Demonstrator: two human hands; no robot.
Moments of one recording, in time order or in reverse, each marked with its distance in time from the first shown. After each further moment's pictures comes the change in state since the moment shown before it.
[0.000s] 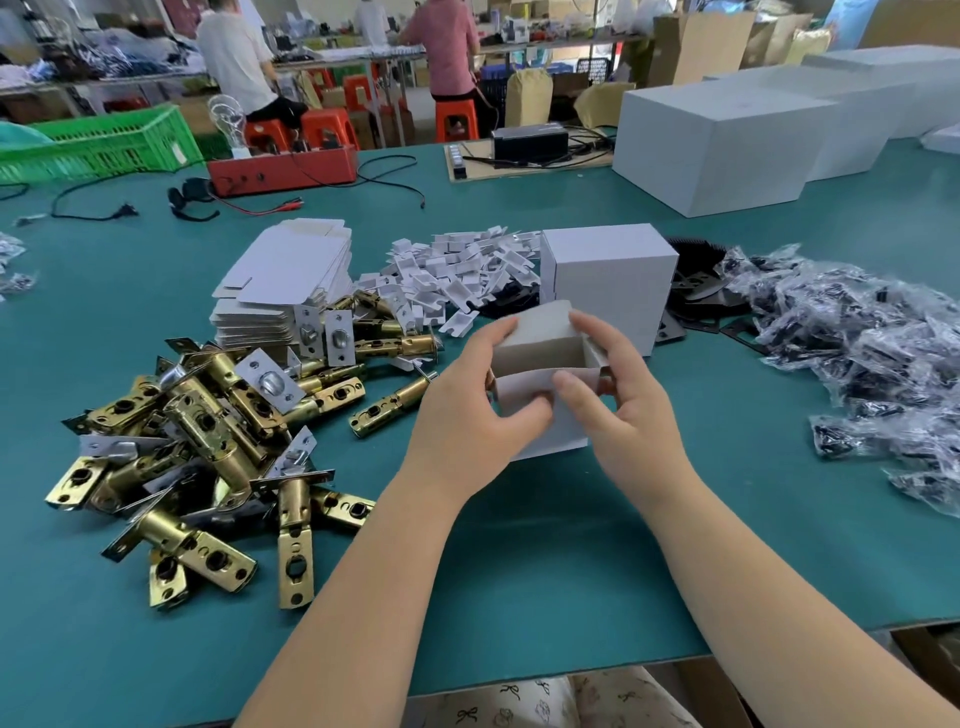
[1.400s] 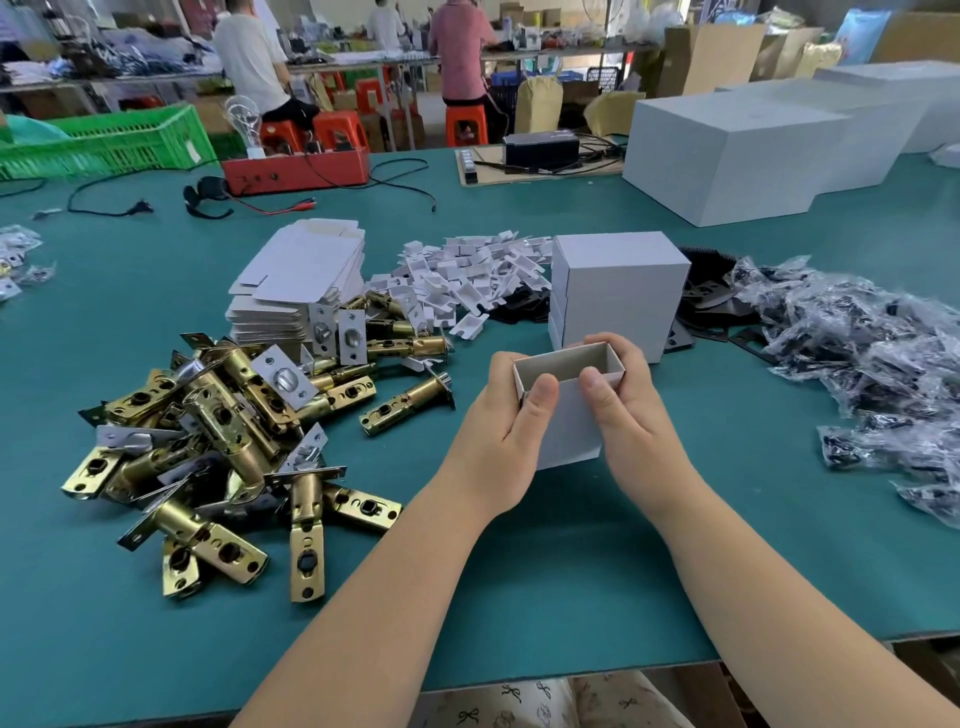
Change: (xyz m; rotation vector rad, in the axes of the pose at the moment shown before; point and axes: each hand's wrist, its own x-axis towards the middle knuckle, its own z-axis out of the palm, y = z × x) left_hand -0.007 -0.010 0.020 -0.327 -0.137 -0.036; right_hand 0.003 0.005 0.000 0.097 -0.086 0.049
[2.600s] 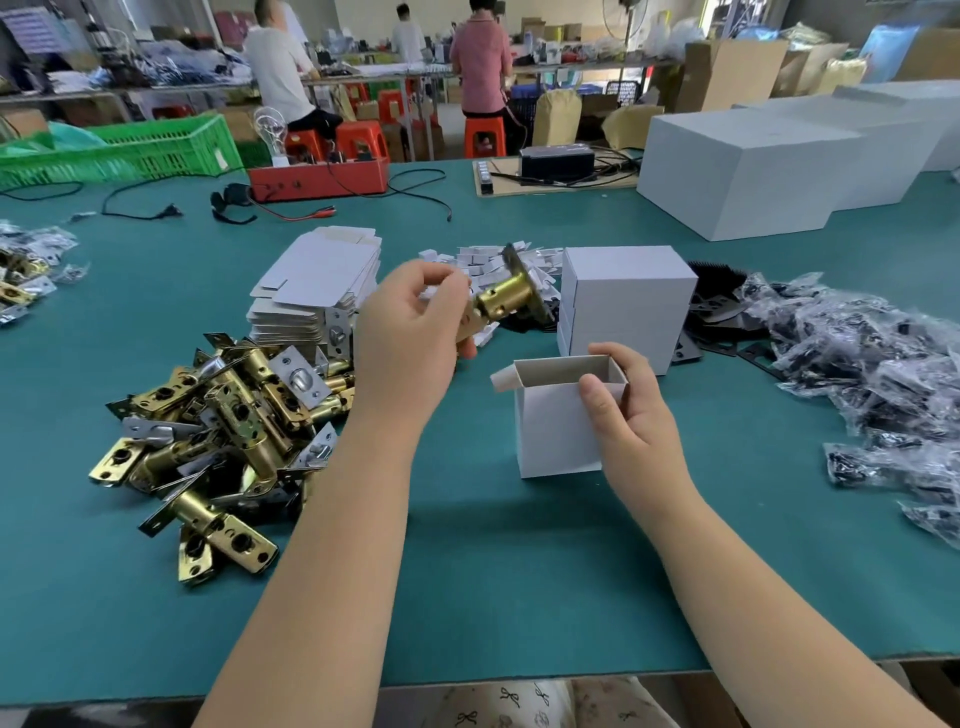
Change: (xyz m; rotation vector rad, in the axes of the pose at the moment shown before) left_hand 0.026 0.067 -0.060 -0.001 0.500 -0.034; right_hand -0.004 -0.005 0.003 -0.095 0.106 -0.003
